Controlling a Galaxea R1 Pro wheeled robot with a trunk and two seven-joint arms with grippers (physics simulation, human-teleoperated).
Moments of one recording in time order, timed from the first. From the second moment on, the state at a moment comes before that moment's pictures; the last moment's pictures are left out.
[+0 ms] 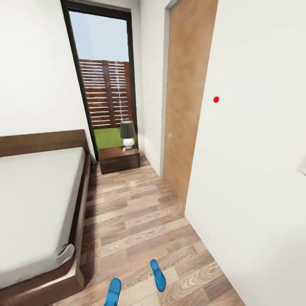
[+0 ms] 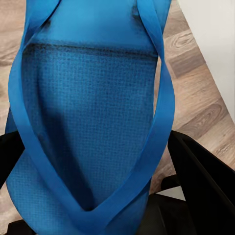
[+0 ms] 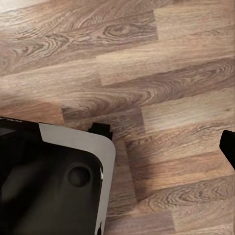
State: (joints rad) left arm -0.36 0.06 -0.11 -0.03 0.21 -0.24 -0.51; right arm -0.01 -0.15 -0.07 -0.57 0.15 0.15 0.26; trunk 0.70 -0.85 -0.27
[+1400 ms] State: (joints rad) left arm -0.36 0.06 -0.11 -0.03 0.21 -0.24 -0.51; right arm -0.01 -0.15 -0.08 -0.57 0.15 0.15 0.26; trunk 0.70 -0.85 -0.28
